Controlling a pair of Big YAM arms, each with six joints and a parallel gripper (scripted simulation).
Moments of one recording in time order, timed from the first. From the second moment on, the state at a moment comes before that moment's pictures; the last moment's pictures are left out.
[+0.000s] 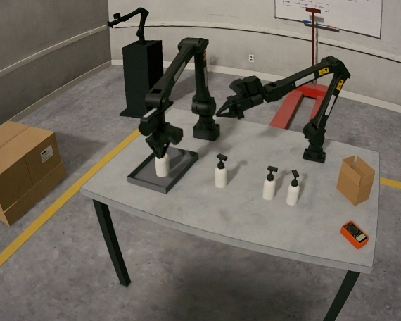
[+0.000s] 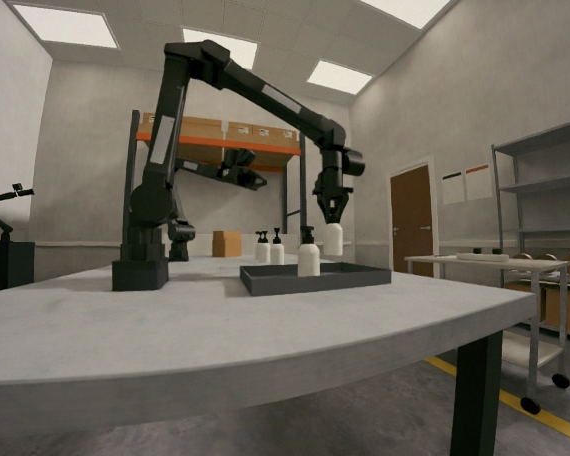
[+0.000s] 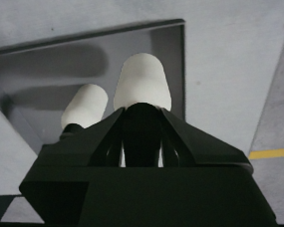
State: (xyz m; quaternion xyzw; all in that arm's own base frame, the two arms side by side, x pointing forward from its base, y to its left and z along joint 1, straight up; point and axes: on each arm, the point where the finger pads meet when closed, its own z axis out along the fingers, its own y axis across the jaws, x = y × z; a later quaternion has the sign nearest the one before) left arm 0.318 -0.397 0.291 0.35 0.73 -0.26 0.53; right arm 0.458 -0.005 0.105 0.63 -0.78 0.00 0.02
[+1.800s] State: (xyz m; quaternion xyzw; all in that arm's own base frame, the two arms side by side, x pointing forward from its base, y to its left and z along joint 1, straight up) left arm 0.318 -0.397 0.291 0.35 0.73 -0.26 0.53; right arm 0.461 0.003 0.079 0.64 -0.77 -0.01 0.02
